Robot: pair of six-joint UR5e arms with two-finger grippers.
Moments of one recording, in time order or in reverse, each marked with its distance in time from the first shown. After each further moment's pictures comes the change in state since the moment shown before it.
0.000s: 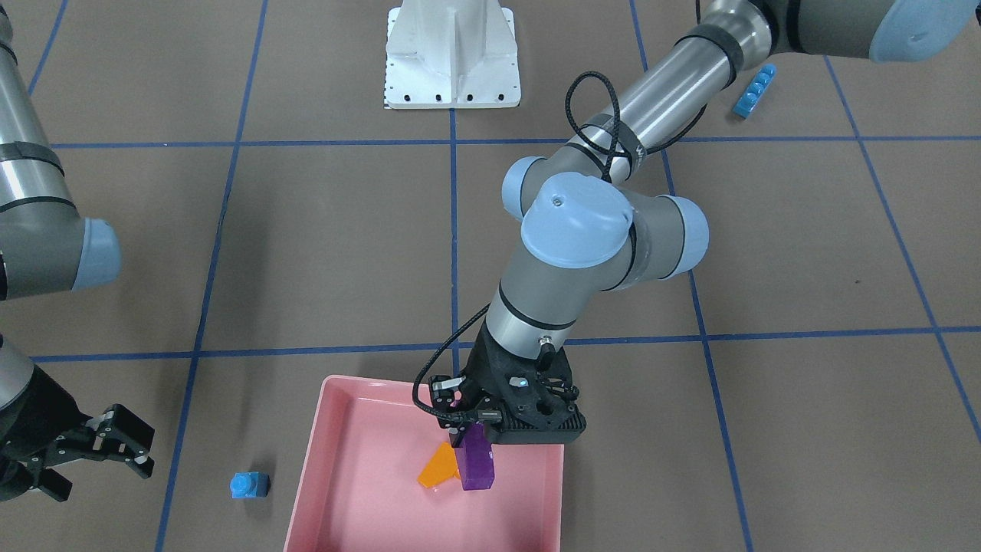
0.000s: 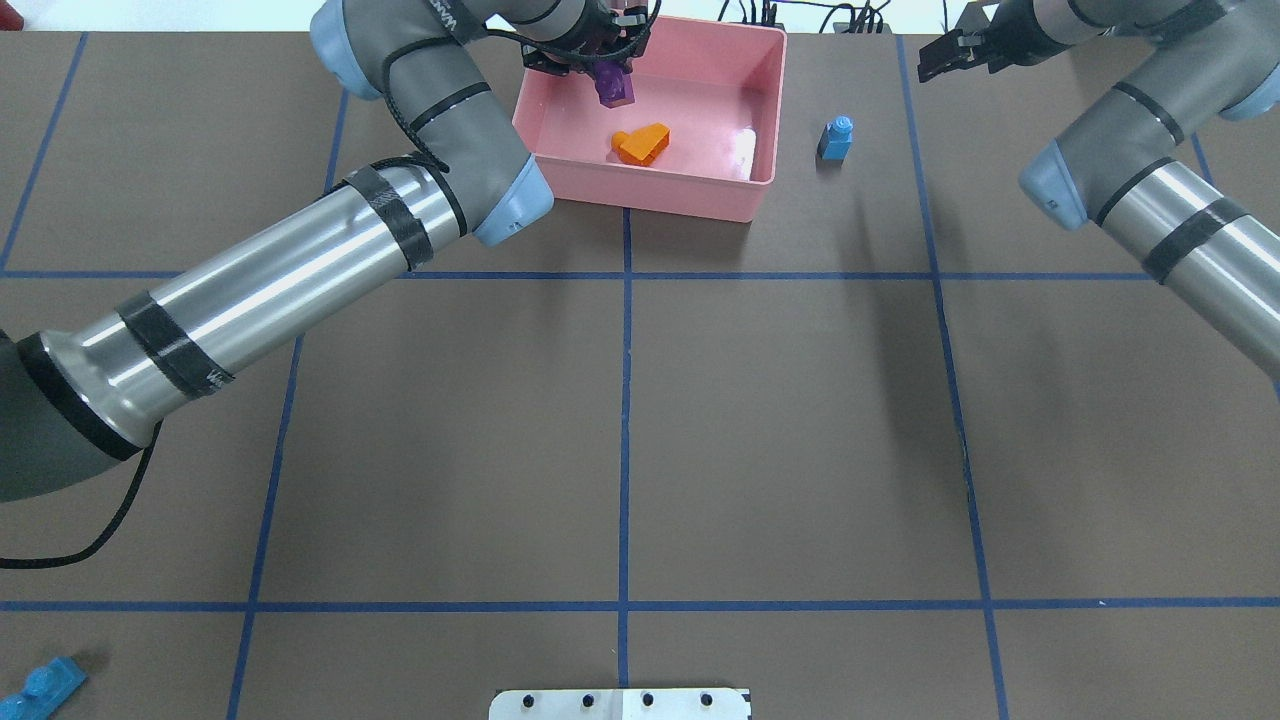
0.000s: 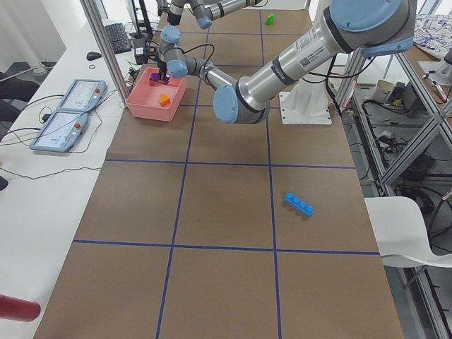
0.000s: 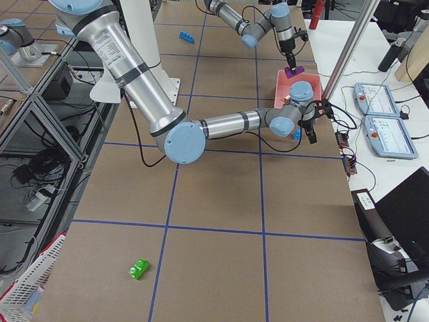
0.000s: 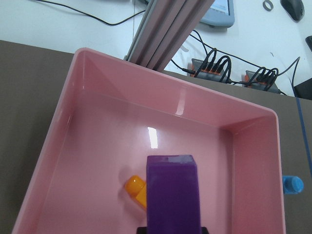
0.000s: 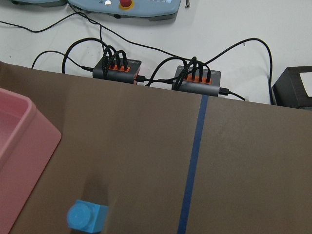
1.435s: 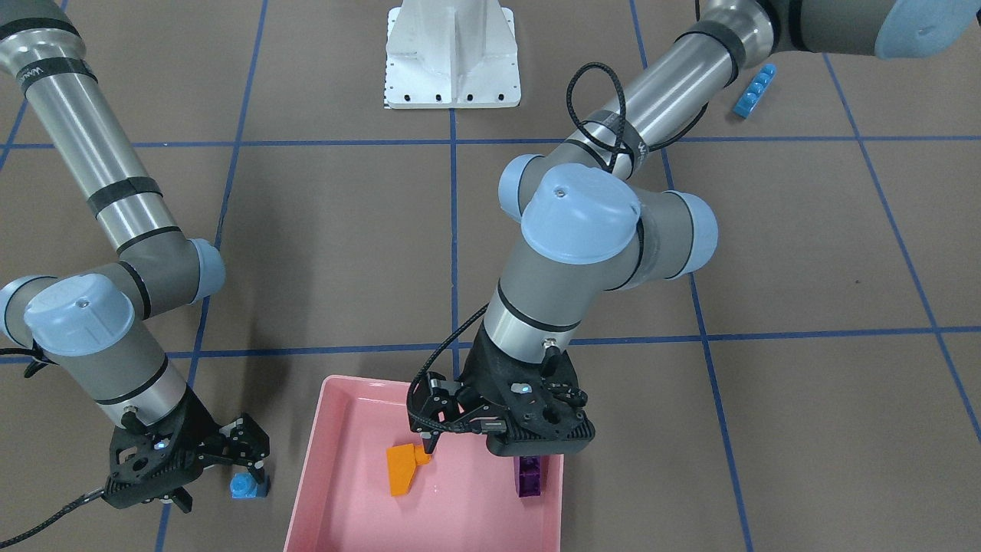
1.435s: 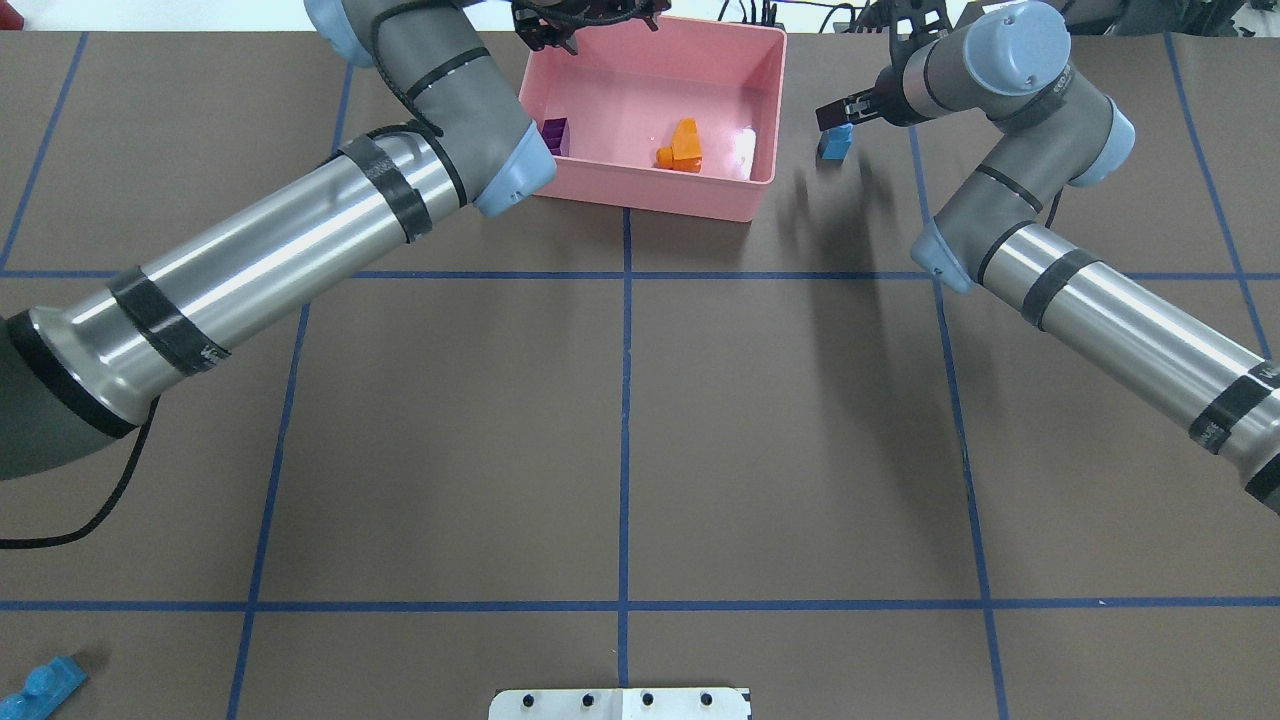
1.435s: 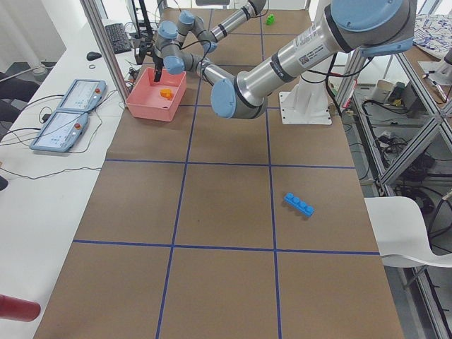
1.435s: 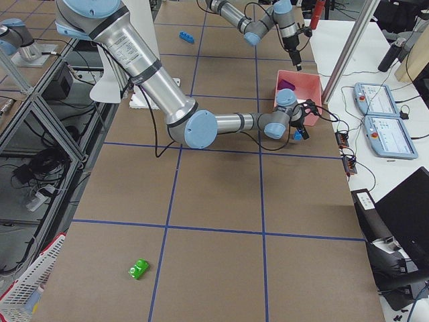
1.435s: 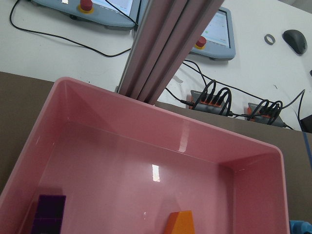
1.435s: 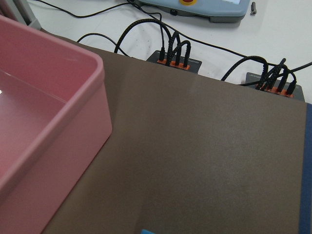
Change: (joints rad) left arm -0.064 -0.011 -0.062 0.069 -0.113 -0.022; right arm -0.149 0.136 -0.270 0.254 -0.186 0.007
